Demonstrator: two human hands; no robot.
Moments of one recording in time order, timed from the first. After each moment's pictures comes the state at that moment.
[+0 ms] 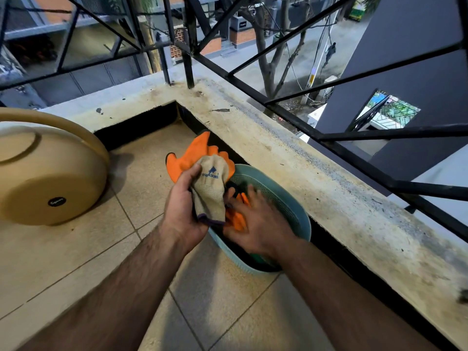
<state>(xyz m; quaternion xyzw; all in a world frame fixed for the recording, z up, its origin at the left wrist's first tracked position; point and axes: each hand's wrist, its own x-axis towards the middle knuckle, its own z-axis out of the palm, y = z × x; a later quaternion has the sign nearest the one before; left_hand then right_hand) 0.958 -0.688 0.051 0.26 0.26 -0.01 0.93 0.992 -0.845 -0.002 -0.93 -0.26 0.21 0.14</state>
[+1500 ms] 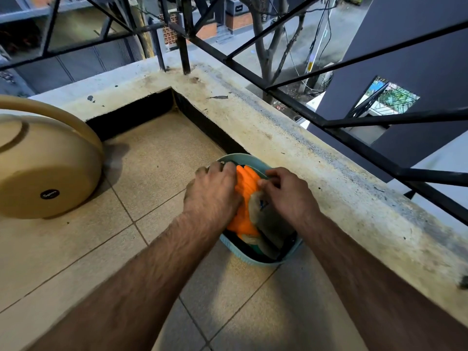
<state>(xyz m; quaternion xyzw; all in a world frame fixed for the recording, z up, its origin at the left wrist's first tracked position) 0.970 -0.710 0.051 0.98 0.07 -0.07 0.15 1.016 -0.868 0.022 -0.92 0.00 0.14 0.36</state>
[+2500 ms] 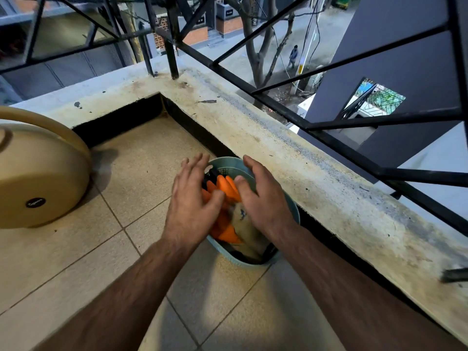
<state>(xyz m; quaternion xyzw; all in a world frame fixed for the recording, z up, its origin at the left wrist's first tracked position) 0.946 -0.699 0.030 0.90 0.10 0.06 0.43 0.993 -0.846 0.037 -0.88 -0.09 0.09 0.45</state>
